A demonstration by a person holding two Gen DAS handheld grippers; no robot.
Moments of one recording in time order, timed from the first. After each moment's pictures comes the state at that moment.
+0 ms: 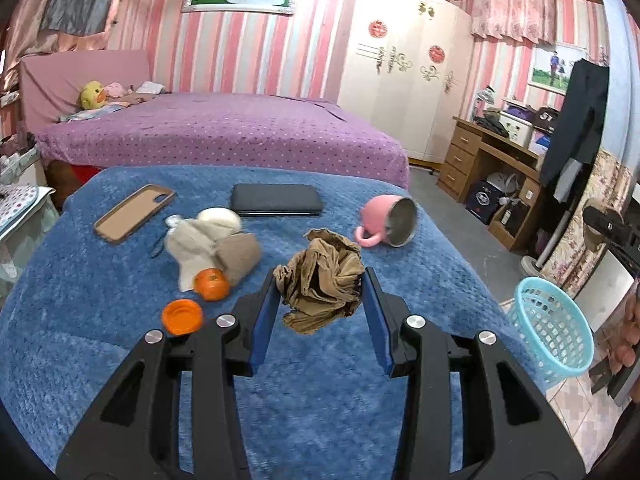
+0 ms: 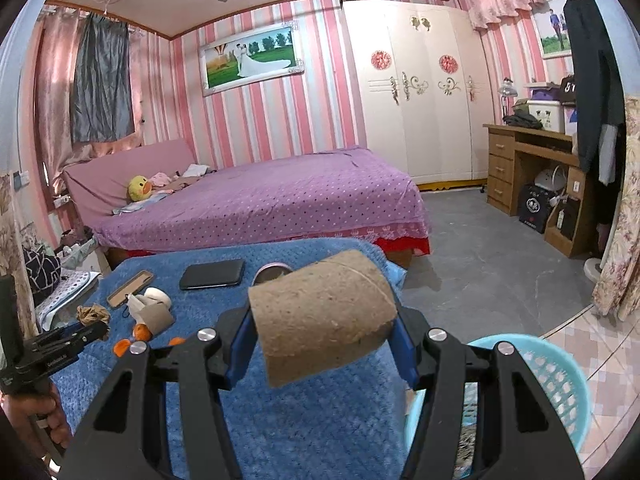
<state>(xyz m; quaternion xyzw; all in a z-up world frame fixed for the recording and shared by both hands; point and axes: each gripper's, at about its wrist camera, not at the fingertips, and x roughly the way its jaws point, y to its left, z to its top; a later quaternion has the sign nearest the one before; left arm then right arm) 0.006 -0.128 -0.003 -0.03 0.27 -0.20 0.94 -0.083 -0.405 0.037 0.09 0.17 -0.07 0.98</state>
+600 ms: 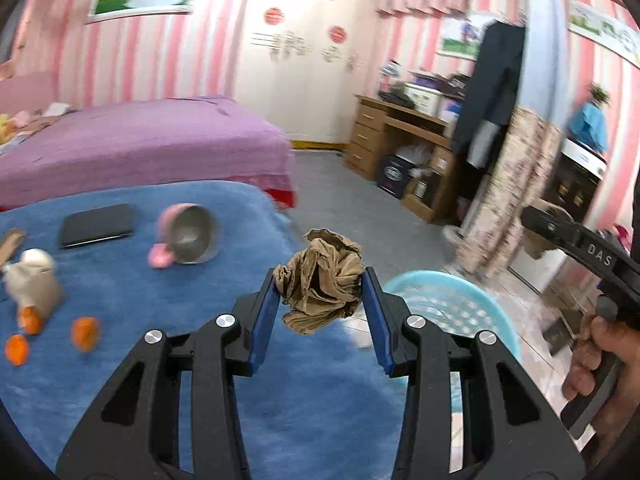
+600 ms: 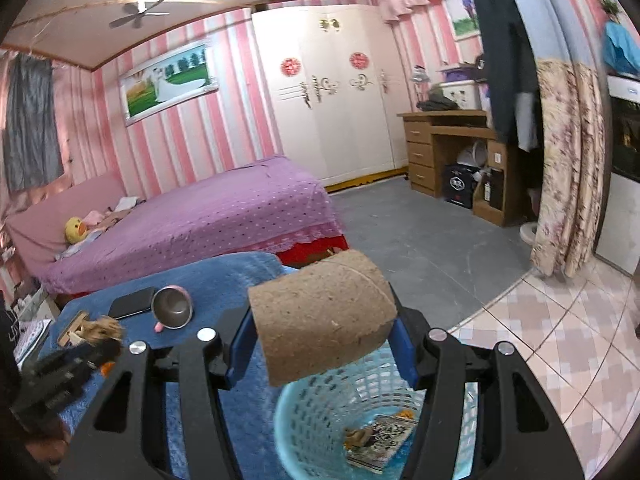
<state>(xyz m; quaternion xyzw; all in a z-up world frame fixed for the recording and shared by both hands) -0.034 -0.343 0.013 0.01 0.27 -0.36 0.89 -0.143 -0.523 0.028 0.16 0.17 -0.20 0.95</state>
